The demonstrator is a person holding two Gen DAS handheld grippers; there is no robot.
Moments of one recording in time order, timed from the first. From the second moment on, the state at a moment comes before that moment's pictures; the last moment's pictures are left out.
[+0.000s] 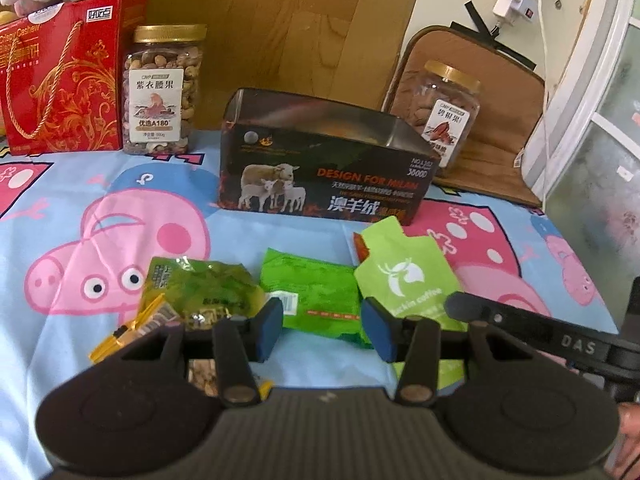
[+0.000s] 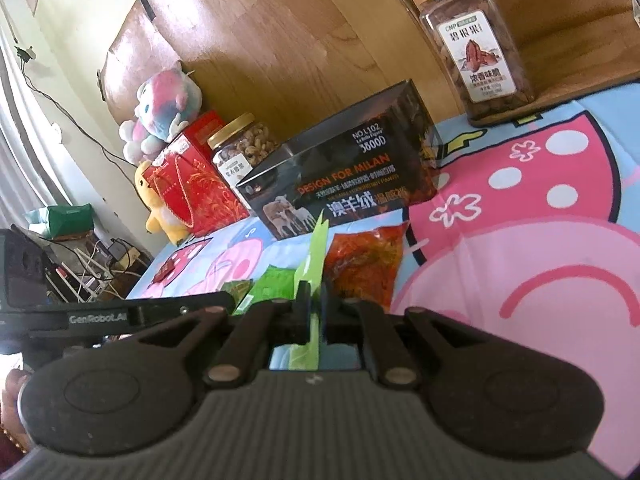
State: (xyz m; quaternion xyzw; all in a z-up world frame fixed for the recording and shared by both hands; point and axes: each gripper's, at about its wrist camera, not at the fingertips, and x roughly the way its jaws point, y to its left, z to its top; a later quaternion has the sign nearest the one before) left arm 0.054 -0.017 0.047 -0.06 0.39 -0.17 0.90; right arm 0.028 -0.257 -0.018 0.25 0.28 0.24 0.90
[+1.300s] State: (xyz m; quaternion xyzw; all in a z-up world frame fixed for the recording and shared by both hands) left arm 0.061 -0.018 0.012 -0.21 0.44 -0.29 0.82; right arm 0.018 -0.283 -0.047 0.31 0.34 0.27 0.84
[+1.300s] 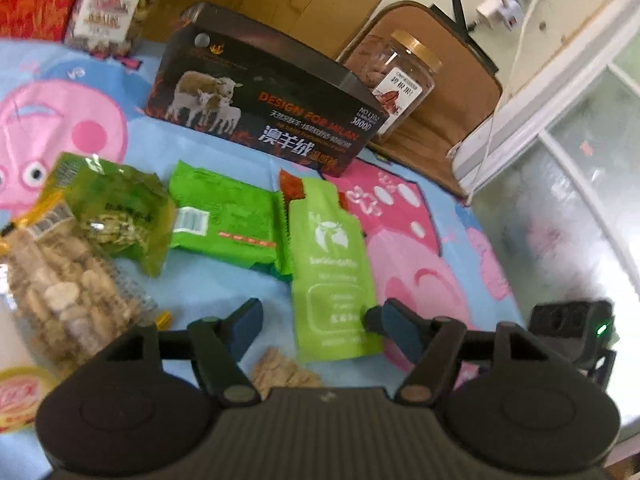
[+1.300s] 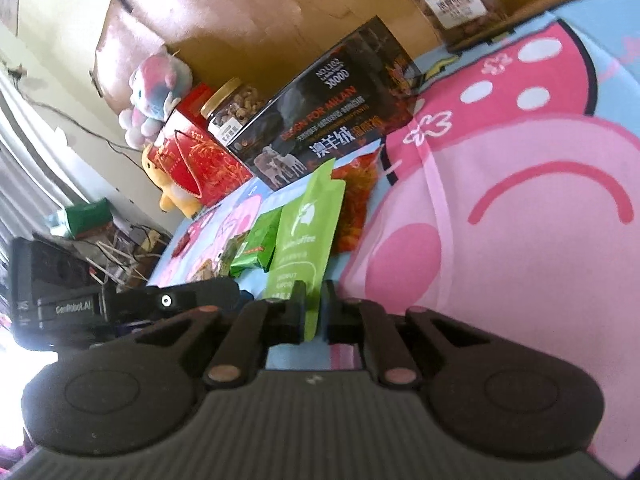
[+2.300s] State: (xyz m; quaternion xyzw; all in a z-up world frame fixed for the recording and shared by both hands) left arm 0.216 -0.008 0.099 -0.19 0.33 -0.22 0.90; right arm 0.155 -0.235 0.062 0.17 0.18 0.26 0.93
